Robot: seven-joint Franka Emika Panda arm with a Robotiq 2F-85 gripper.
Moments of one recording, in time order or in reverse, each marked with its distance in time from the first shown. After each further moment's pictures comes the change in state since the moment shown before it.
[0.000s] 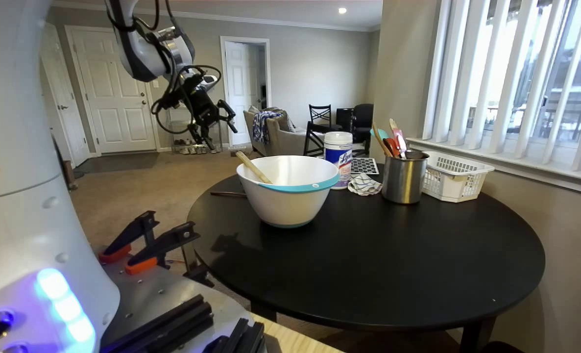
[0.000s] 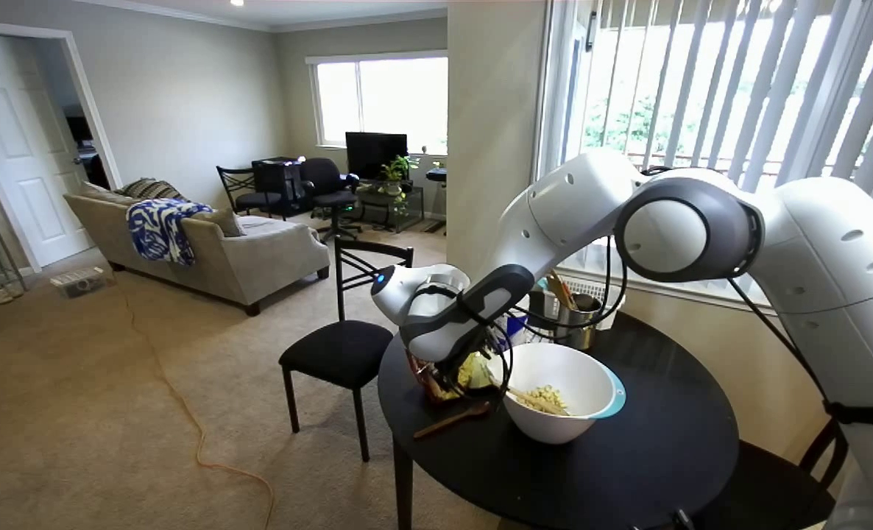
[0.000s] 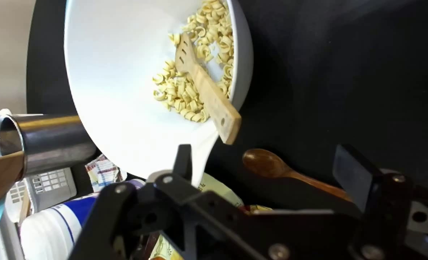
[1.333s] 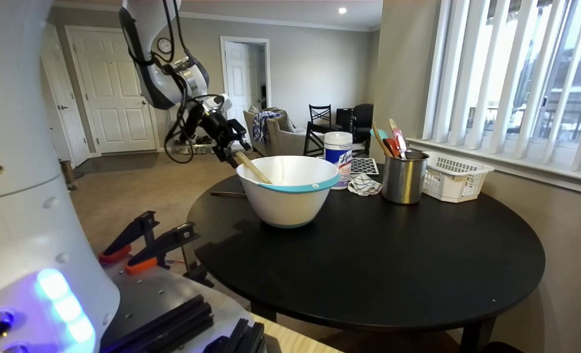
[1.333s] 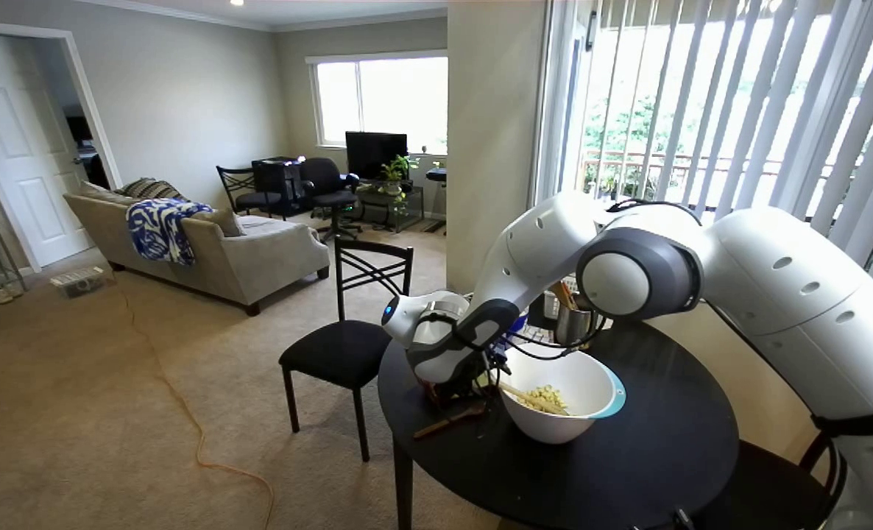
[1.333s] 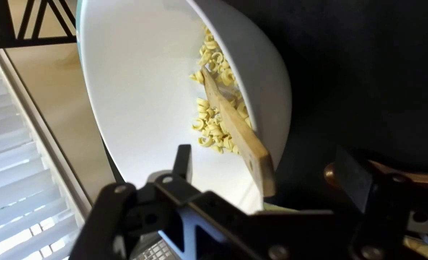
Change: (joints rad) arm 0.040 0.173 -0.109 0.120 -0.004 -0.076 0.464
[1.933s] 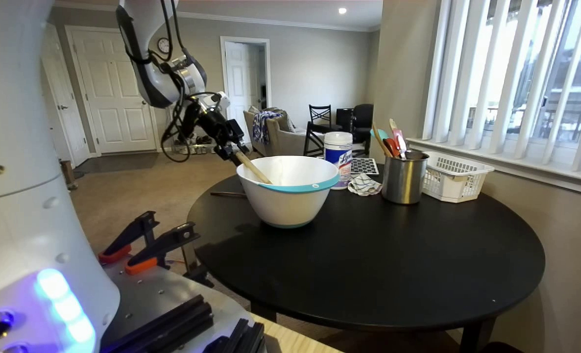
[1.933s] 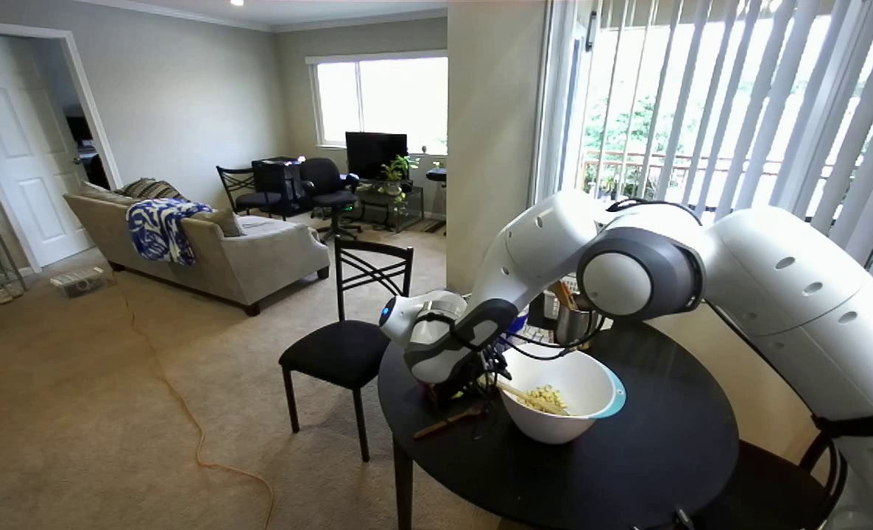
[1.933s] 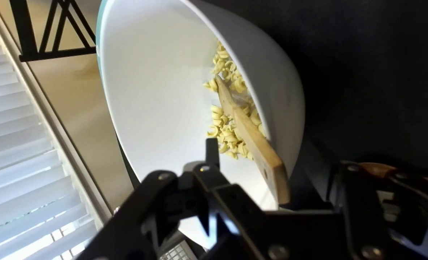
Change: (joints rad) arm 0.010 -0.006 0.002 0.001 0.000 -0.055 0.041
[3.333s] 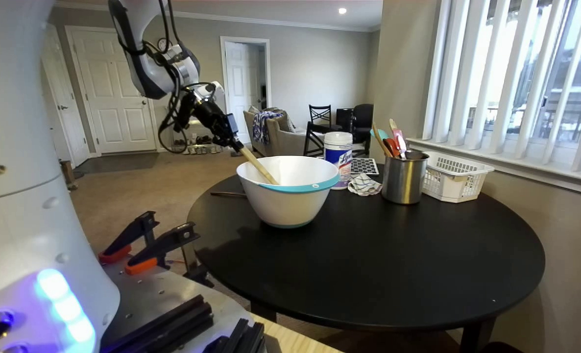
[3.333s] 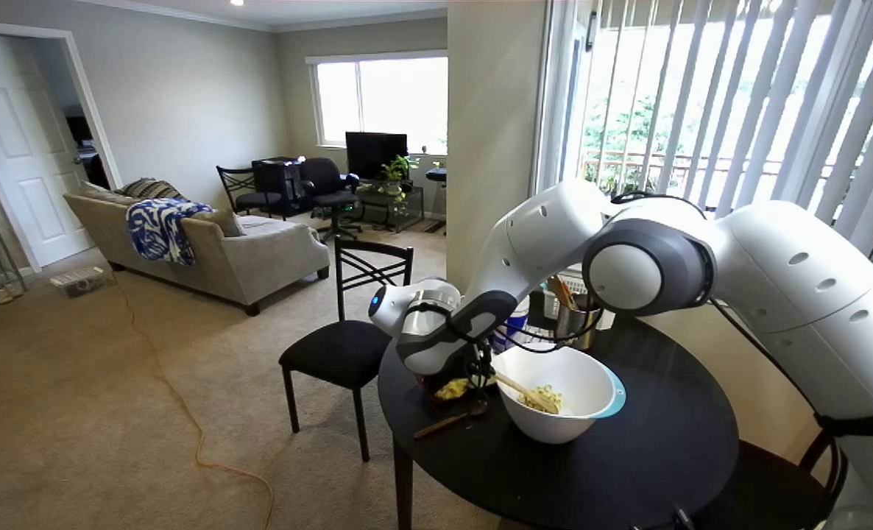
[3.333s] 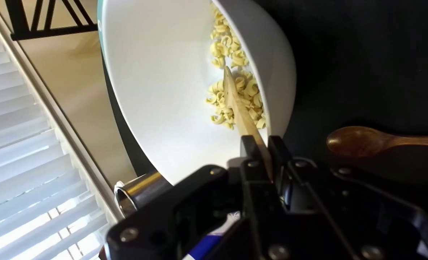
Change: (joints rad) arm 0.011 -0.036 0.019 0.018 -0.042 -0.004 0.000
